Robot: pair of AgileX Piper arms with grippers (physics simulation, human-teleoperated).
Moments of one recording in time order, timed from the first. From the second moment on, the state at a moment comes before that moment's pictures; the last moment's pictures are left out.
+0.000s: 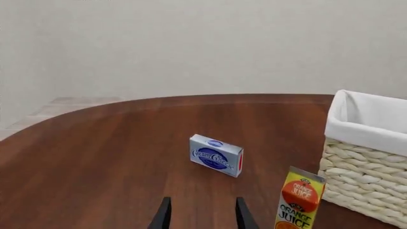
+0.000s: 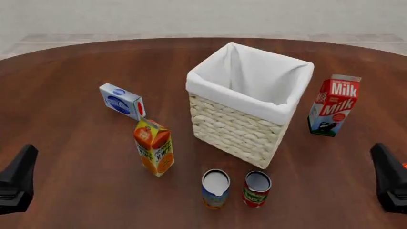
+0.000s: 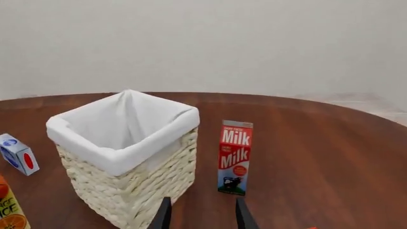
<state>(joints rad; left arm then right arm) 0.00 0.05 -0.02 -0.02 0.00 0.02 0.03 -0.06 0.04 0.01</state>
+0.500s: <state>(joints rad) 0.00 0.06 -0.01 -0.05 0.00 0.17 0.35 -0.34 0.26 0.10</state>
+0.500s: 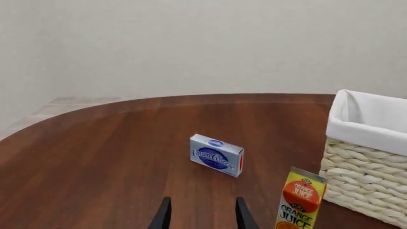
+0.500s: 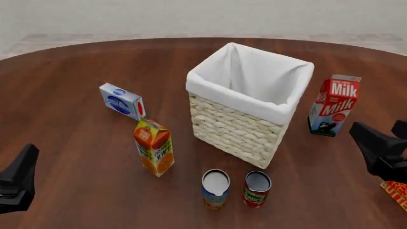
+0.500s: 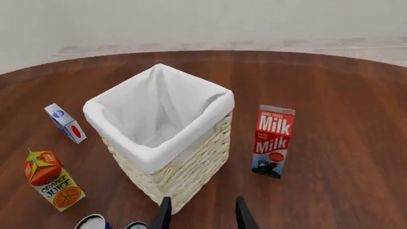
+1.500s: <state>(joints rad) 0.00 0.06 -0.01 -0.04 0.00 0.39 0.78 -0.83 0.74 0.10</state>
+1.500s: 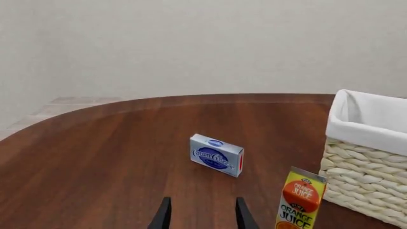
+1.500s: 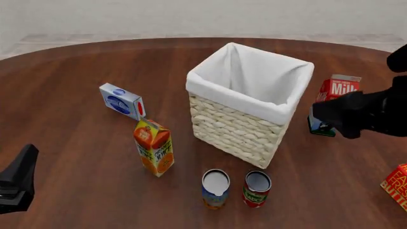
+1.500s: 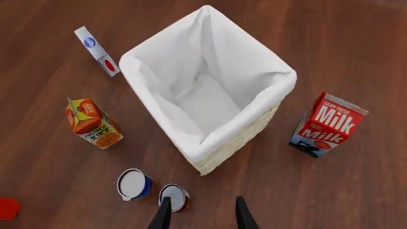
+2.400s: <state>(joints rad) 0.00 0.08 -0.01 -0.06 0.00 0.45 0.92 -0.73 0.67 0.16</state>
